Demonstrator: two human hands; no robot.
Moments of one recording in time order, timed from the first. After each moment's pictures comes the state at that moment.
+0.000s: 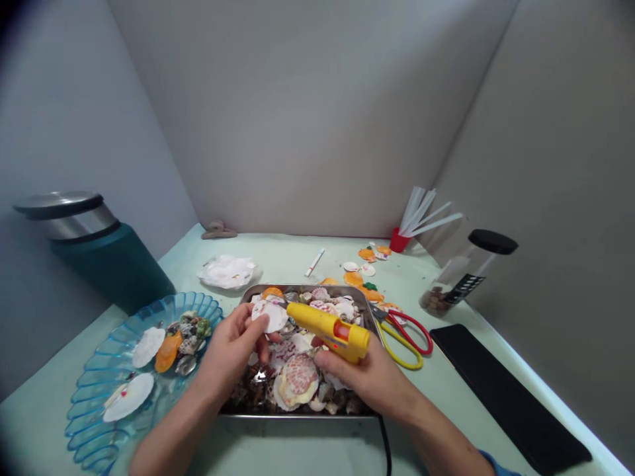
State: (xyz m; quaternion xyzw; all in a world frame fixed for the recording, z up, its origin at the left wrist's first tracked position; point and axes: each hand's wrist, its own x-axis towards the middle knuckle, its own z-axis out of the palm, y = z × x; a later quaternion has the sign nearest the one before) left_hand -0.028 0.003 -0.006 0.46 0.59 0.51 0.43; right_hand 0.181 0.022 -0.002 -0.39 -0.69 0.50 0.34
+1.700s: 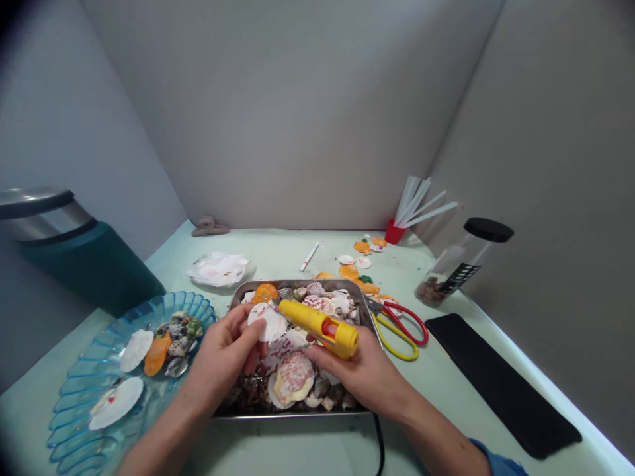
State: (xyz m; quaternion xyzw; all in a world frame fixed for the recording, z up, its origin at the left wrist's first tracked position) left_hand -0.027 -0.003 -0.003 0.50 0.60 0.47 0.41; right_hand 0.178 0.020 0.001 -0.40 -0.73 0.45 0.33
